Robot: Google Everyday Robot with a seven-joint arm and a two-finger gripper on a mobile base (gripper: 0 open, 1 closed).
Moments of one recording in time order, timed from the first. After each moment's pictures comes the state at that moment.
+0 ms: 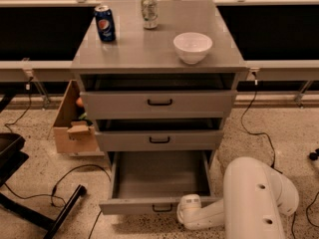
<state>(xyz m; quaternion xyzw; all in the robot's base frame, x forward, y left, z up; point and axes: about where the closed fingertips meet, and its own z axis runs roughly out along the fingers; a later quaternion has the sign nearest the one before) 0.513 -0.121 0.114 -0.67 0.73 -0.08 0.13</state>
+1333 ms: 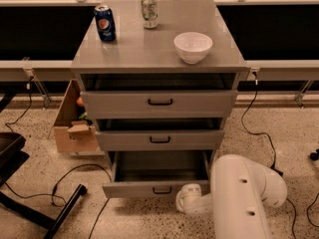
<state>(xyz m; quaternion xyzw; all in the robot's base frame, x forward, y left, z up) 0.576 -0.107 0.111 -0.67 0.72 -0.06 0.17</state>
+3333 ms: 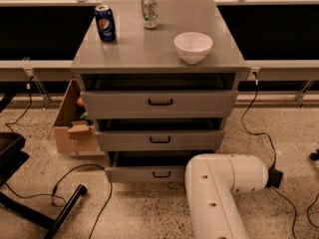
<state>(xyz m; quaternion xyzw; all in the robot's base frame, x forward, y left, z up) 0.705 -0.164 0.122 -0.66 0.71 -0.09 0.23</state>
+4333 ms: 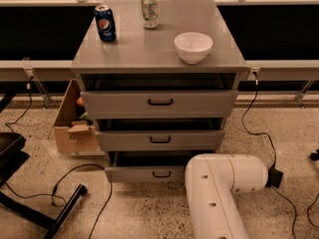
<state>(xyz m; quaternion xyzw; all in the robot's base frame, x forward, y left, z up) 0.705 -0.164 0.122 -0.66 0.71 -0.09 0.23</state>
